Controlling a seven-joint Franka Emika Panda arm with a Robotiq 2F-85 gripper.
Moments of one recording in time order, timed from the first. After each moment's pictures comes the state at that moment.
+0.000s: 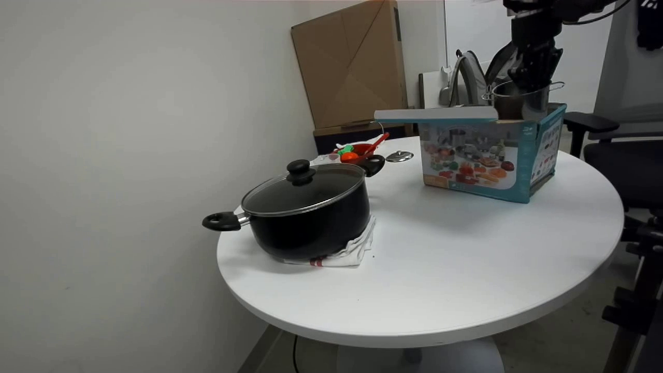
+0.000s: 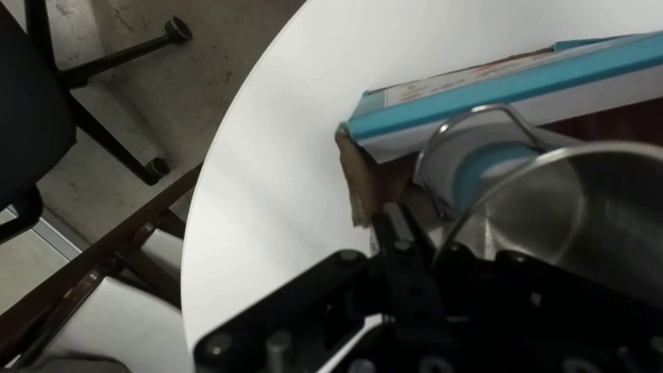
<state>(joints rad) -0.19 0.07 -0.21 -2.53 -0.24 2.65 0.03</state>
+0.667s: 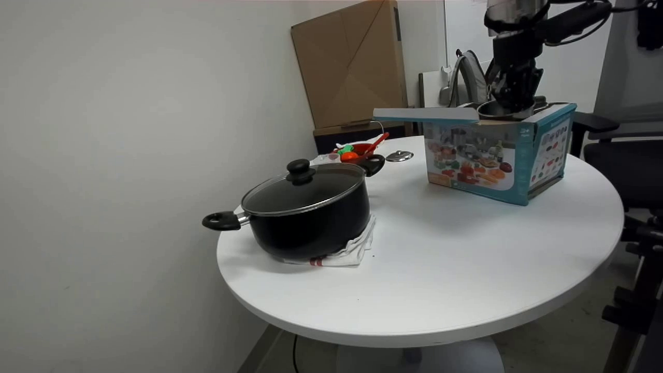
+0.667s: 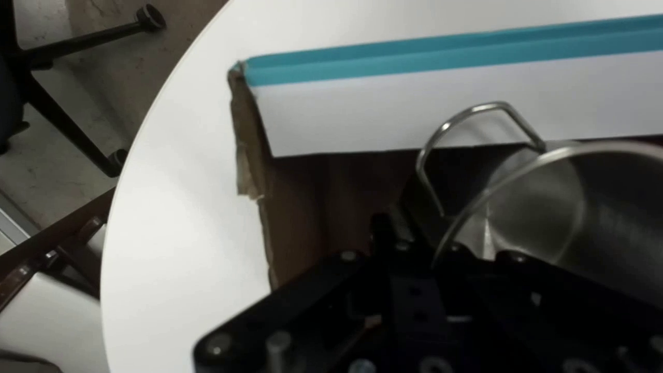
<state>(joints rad) -0.15 0.14 -0.16 -2.53 -0.22 2.69 0.04</state>
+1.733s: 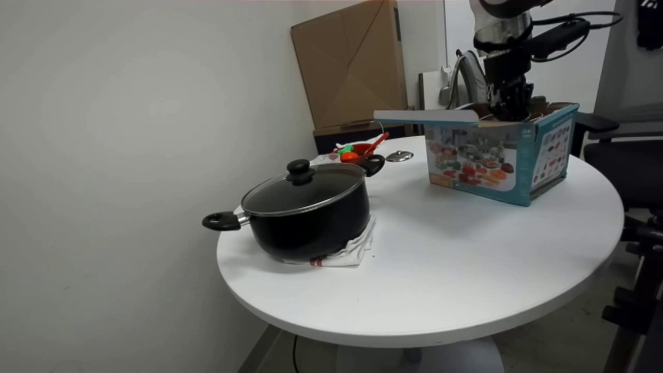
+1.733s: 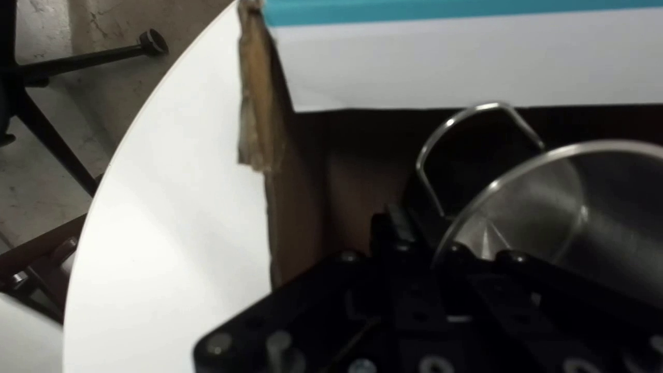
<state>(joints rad) -0.15 0.27 -0.15 -2.41 -0.18 2.59 -0.05</state>
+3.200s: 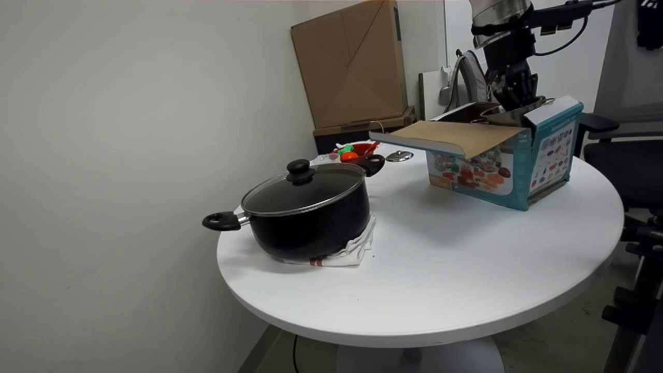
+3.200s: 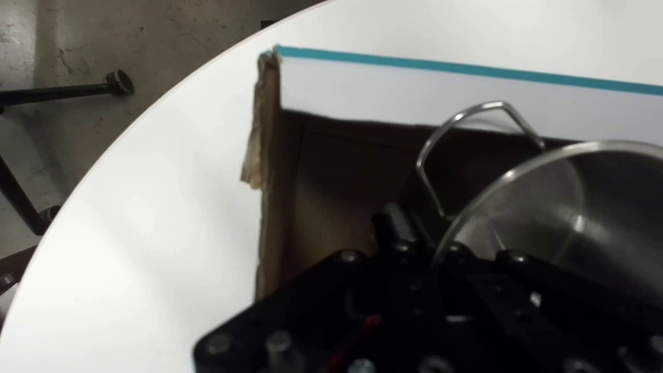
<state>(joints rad) -0.15 0.19 -0.12 -2.40 -0.09 2.37 -0.18</state>
